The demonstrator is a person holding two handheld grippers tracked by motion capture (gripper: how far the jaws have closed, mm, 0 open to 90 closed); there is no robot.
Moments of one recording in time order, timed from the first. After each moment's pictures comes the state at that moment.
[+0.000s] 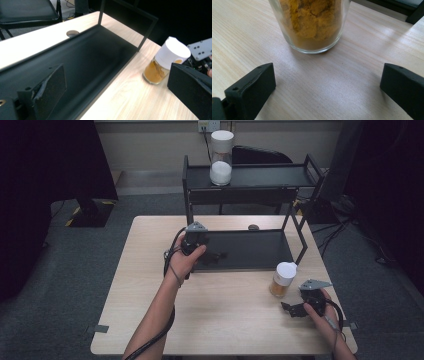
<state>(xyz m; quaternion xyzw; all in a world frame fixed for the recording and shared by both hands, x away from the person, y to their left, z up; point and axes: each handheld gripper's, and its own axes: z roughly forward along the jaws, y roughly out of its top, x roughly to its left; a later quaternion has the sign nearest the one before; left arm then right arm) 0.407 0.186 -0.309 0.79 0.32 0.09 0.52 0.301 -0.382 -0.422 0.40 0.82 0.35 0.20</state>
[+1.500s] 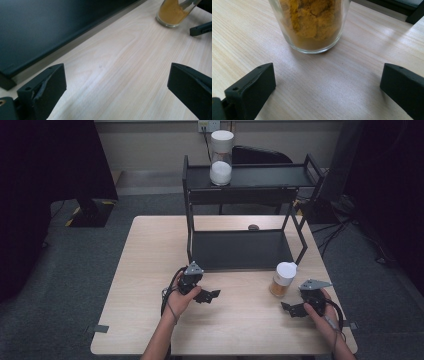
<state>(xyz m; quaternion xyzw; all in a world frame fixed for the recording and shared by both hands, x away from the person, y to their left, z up) 0.358 0.195 -0.407 0.82 0.34 0.09 0.46 0.301 -0.382 -0.422 0.40 0.82 0.35 0.20</state>
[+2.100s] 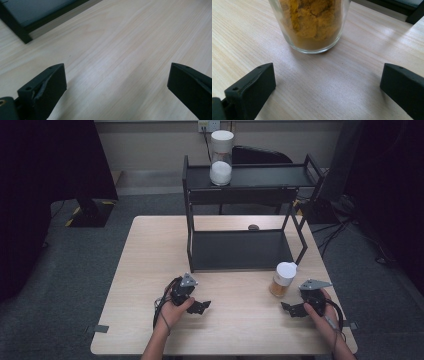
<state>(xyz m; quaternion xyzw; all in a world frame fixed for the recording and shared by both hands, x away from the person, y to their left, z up) 0.332 0.200 -0.411 0.85 0.35 0.13 0.39 0.301 -0.382 -0.422 0.40 0.82 0.35 0.20</state>
